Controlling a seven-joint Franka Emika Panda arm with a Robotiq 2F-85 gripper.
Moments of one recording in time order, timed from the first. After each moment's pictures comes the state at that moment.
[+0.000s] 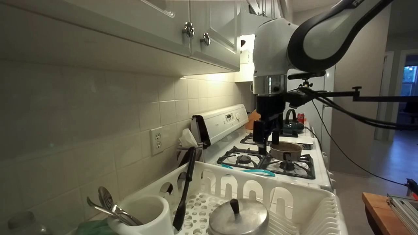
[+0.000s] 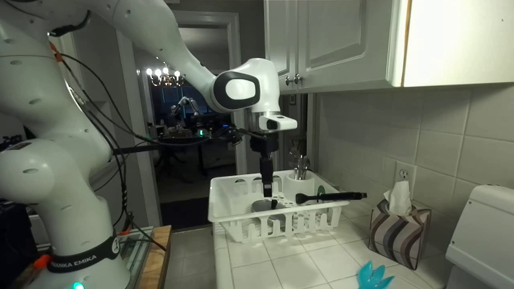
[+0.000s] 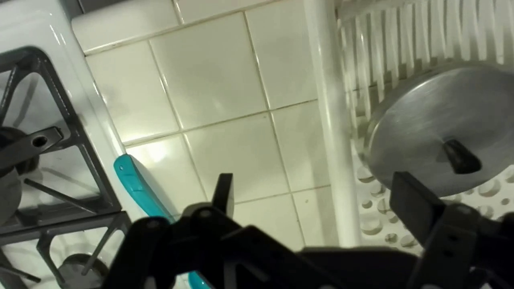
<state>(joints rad) -0.07 -0.19 0.11 -2.49 -0.12 2.30 0.41</state>
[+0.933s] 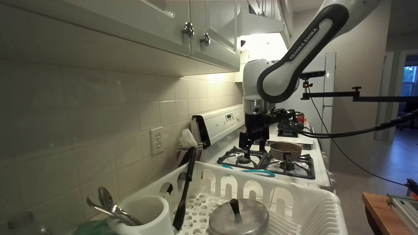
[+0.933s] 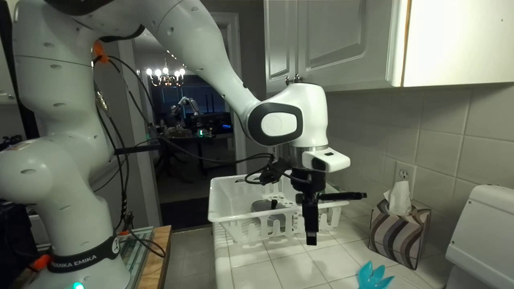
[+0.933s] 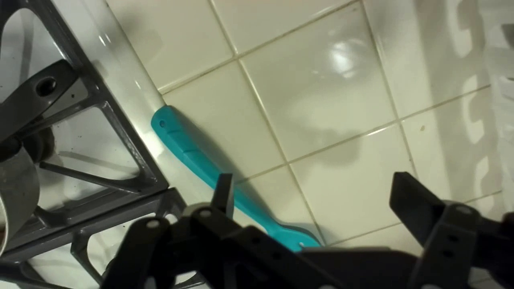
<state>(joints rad) -0.09 0.13 -0.11 -2.31 -0.13 2.48 0.35</state>
